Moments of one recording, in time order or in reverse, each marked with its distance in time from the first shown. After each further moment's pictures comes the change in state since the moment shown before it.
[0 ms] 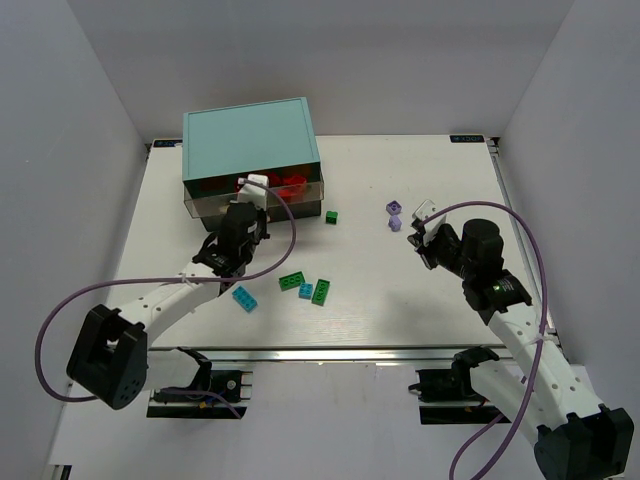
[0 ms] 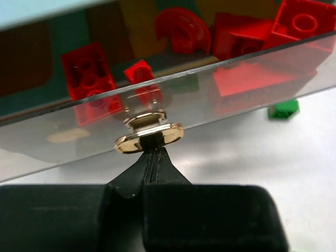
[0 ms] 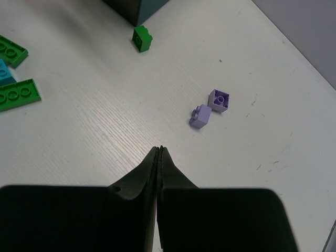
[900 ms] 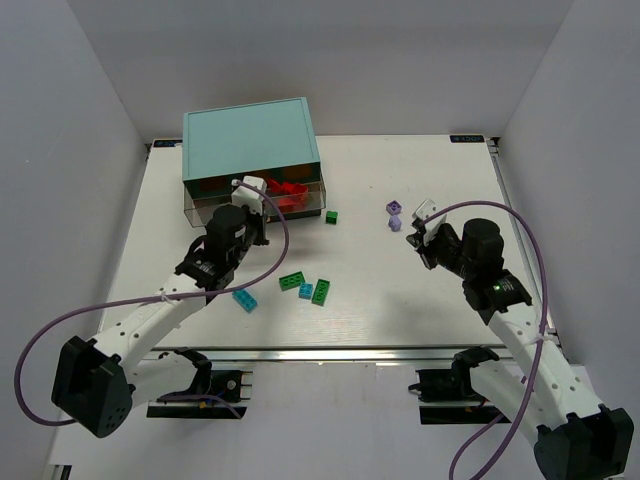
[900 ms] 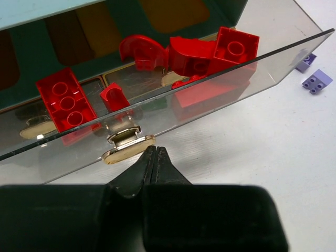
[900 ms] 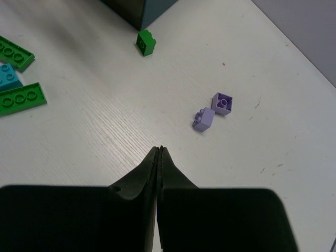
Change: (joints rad) left arm -0.009 -0.161 0.020 -0.154 0.176 -0.048; right arm -0.002 0.002 0.002 0.005 -0.018 0.018
